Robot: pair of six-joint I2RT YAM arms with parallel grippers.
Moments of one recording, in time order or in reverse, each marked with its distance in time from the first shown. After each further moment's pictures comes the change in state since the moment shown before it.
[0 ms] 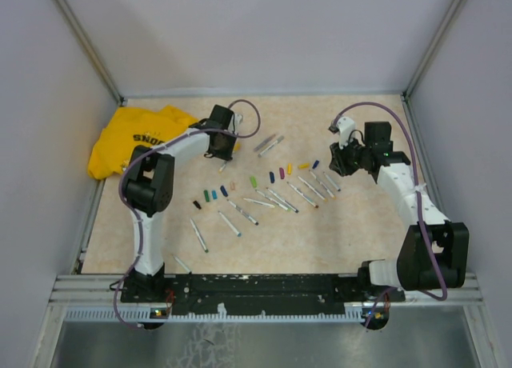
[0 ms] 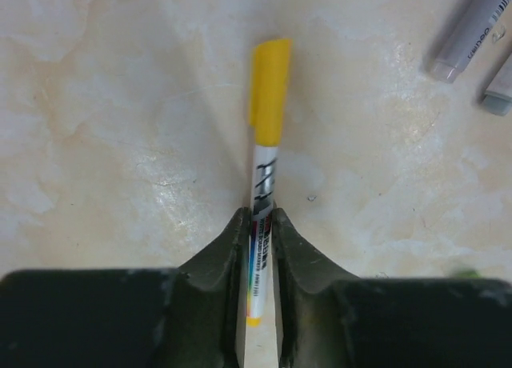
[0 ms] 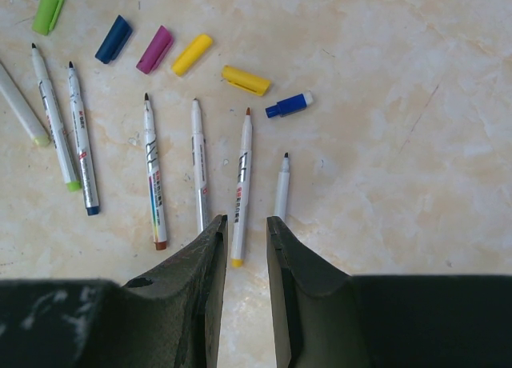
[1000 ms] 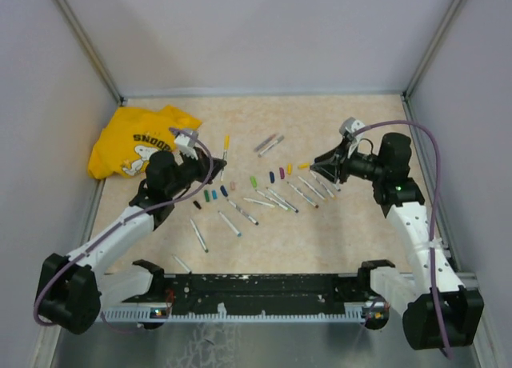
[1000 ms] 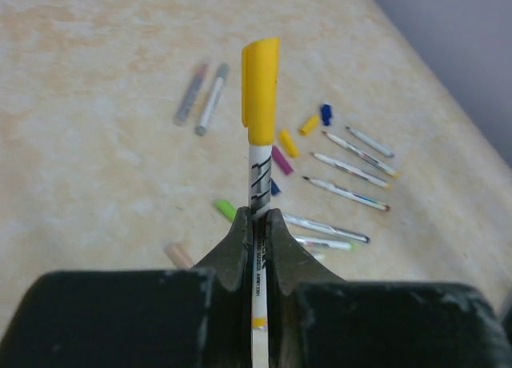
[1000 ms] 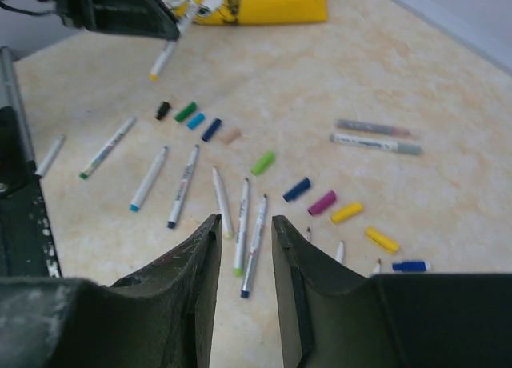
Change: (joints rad) left arm 0.014 -0.967 -0.873 0.706 0.269 -0.267; right arm 0.011 -0.342 -0.140 0.227 -0.438 0.220
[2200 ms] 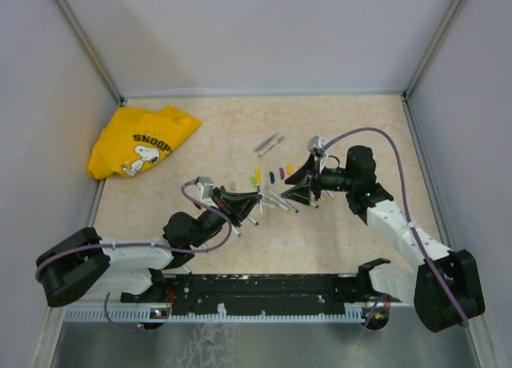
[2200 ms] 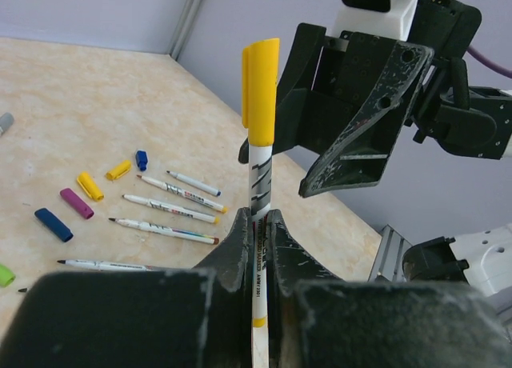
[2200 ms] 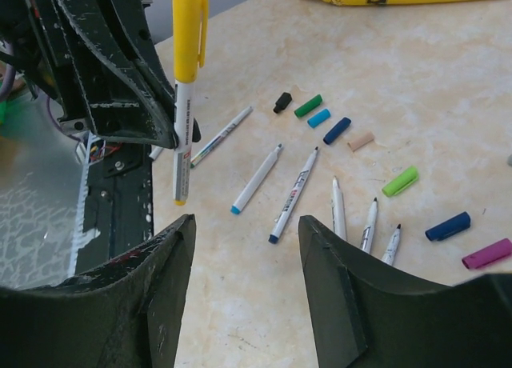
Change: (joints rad) left arm -0.592 0.044 -0.469 1.004 -0.356 -0.221; right arm 0.241 0.094 -0.221 0.476 -0.148 0.313
